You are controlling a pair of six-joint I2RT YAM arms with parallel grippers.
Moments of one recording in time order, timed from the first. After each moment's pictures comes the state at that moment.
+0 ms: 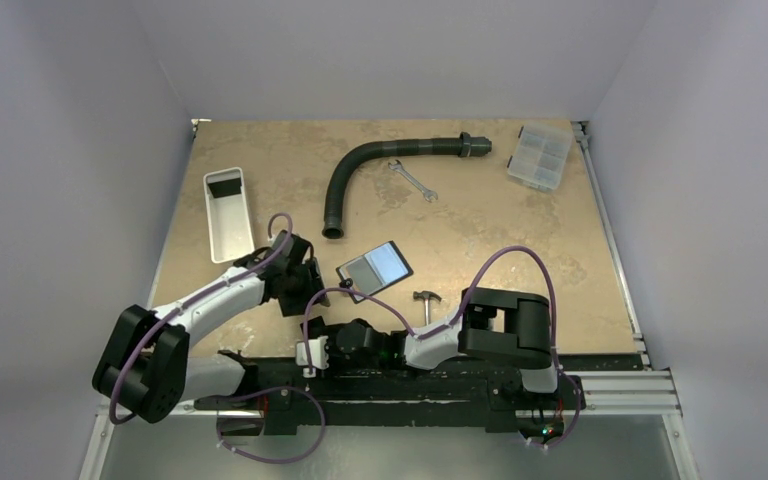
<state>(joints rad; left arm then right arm) -0.45 1.24 0.61 -0.53 0.04 -0.79 1.41 1.94 0.82 0.67 0.06 -0.43</state>
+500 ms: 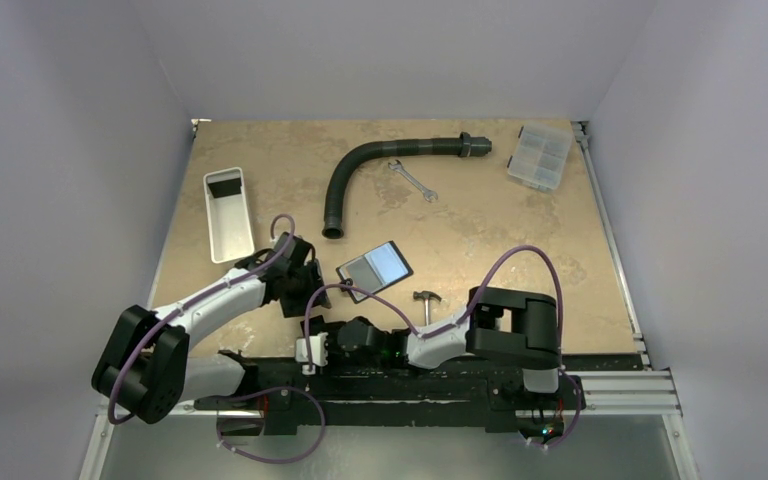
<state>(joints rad) -0.47 1.25 0.59 -0.52 0.04 -0.79 1.41 1.91 0.82 0.68 0.08 -0.43</state>
